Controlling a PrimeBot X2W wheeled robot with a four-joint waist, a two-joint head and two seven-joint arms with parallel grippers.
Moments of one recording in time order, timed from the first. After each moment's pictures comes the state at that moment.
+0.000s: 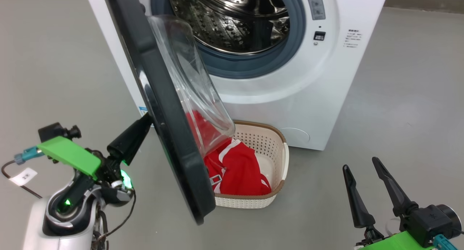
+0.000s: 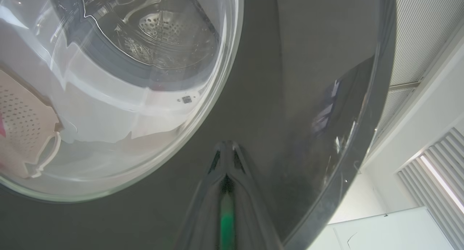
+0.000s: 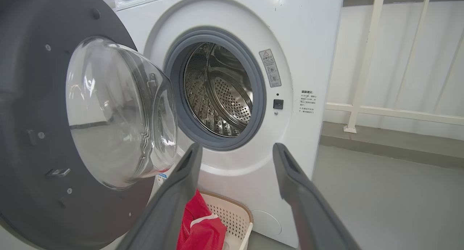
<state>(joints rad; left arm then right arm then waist) -0.44 0.04 0.09 0.21 -1.57 0.08 0.63 0.10 -0.04 0.01 -0.02 0.17 0.12 -0.26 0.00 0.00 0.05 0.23</state>
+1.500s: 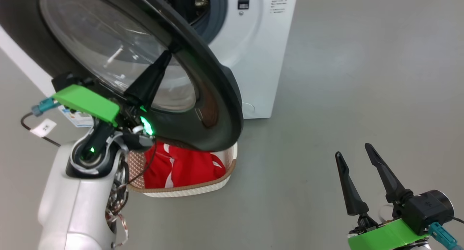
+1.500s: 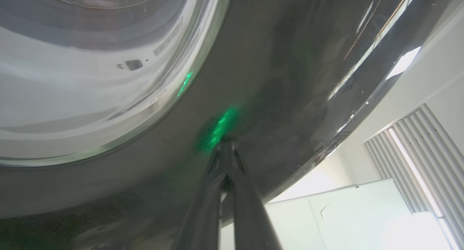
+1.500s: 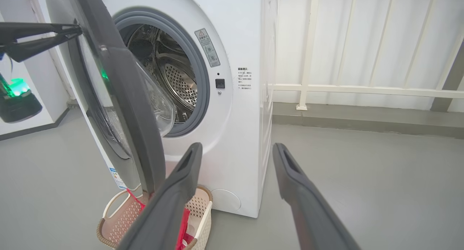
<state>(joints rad) -0.71 0.03 -0.07 0.44 -1.69 -0.04 0.43 0.03 -0.04 0.04 -0.01 0.18 0.12 -0.26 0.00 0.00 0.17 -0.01</state>
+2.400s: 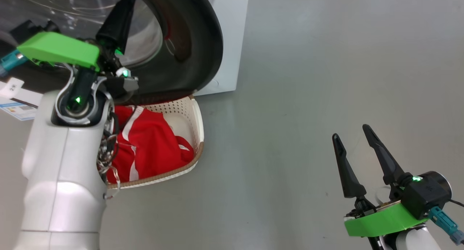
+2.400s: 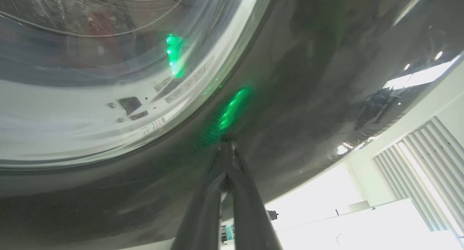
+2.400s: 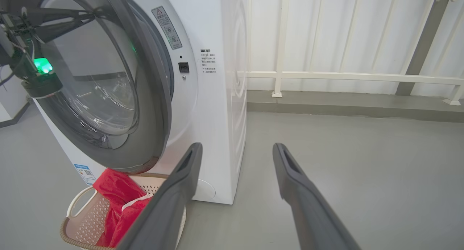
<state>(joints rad) -0.97 0.03 -0.06 0.65 -1.62 -0.12 0.25 -0.04 -0.04 0.06 -0.01 0.19 0.12 -0.26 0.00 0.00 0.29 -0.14</state>
